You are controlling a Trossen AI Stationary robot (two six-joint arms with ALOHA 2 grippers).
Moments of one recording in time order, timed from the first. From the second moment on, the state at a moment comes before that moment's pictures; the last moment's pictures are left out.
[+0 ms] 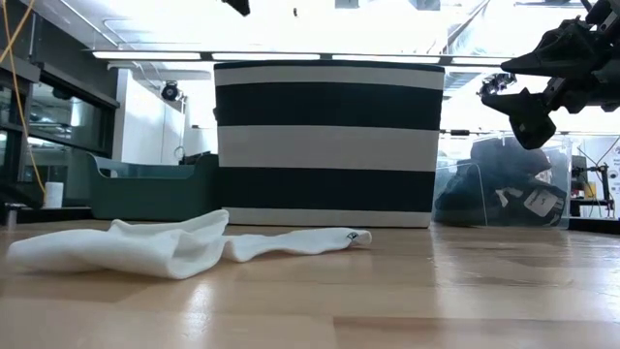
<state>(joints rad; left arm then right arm) -0.12 1.53 1.72 -1.20 -0.03 0.00 0.02 0.05 0.01 0.03 0.02 0.49</state>
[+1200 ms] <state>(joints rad) -0.36 1.54 0.94 -0.24 0.13 0.44 0.02 0.05 0.01 0.03 0.02 0.49</state>
